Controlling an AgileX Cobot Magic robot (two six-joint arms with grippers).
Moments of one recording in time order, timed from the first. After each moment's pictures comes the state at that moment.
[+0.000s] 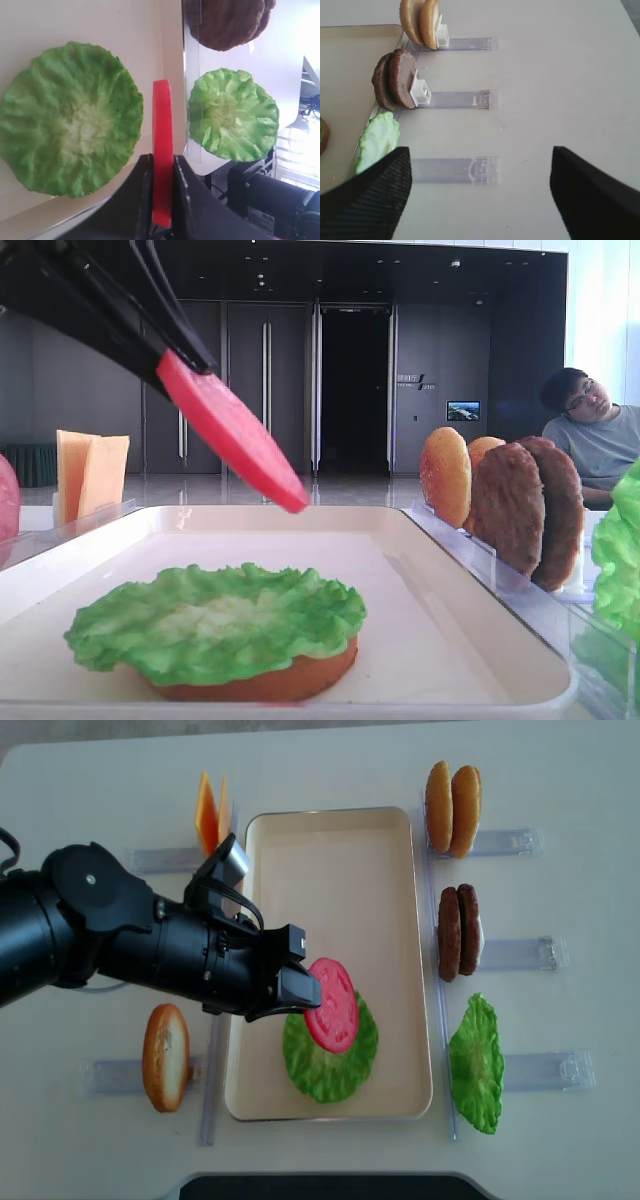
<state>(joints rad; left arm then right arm) -0.52 1.43 -0.73 -0.99 0.63 0.21 0.01 -0.01 -0.51 0.15 1.13 -0.08</state>
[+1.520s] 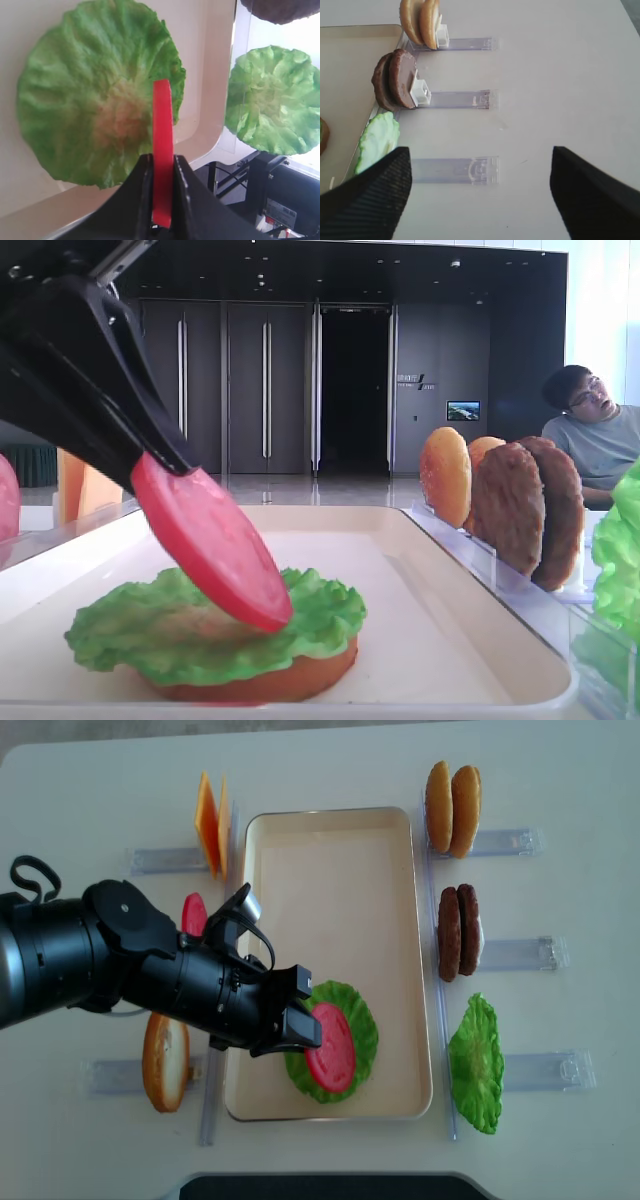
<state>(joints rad) -0.52 1.52 -0.66 -1.09 0.62 0.32 0.01 -0.01 -0.51 0.15 1.13 -0.08</state>
